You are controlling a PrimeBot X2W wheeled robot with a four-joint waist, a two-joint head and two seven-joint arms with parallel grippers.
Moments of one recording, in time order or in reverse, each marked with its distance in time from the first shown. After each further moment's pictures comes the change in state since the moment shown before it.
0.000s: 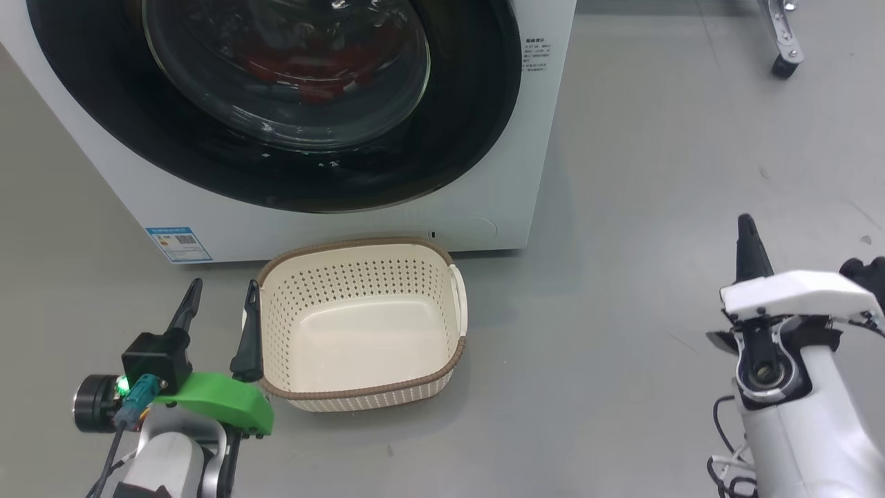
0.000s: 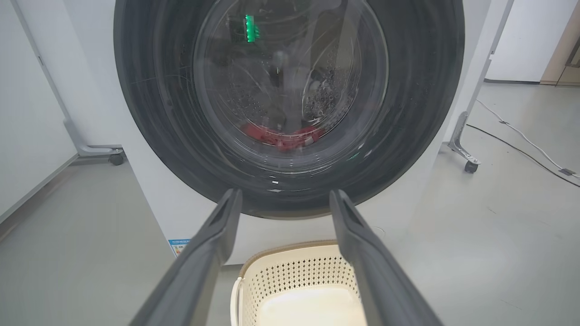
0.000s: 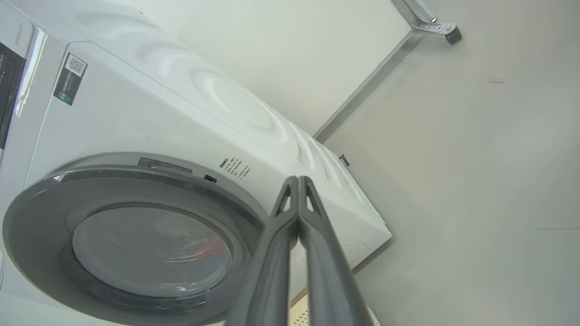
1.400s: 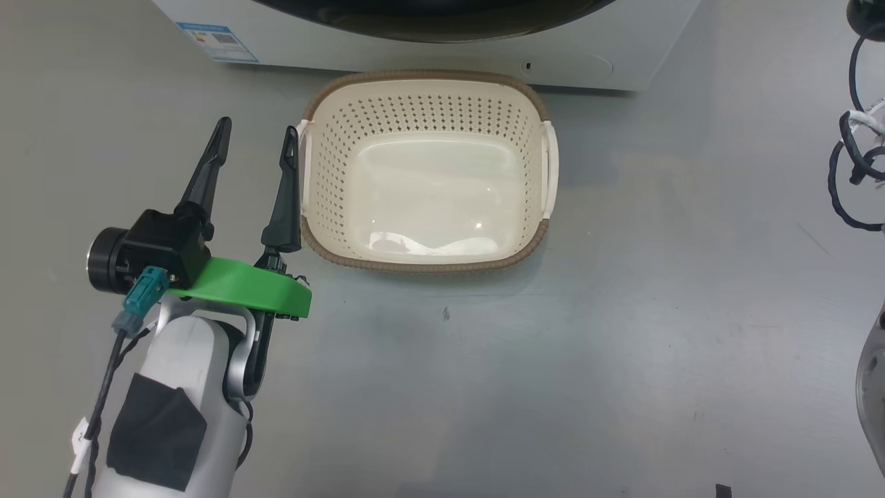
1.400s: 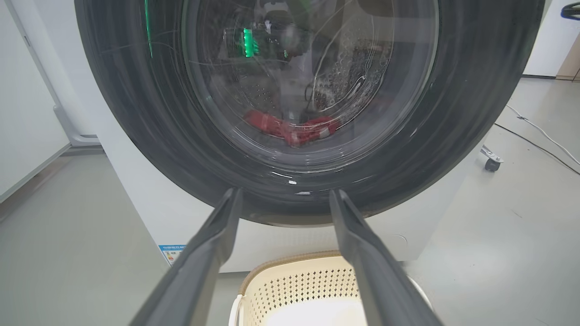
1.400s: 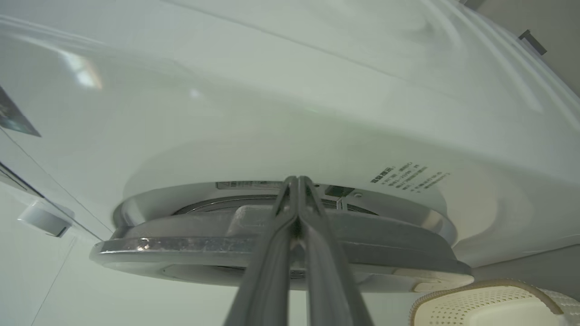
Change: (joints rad) left arm -0.240 -0.081 -0.009 -0.138 0.043 -0.046 -0.003; right arm -0.781 -0.134 -0.021 0.081 0.364 -0.099 0.516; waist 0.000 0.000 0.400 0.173
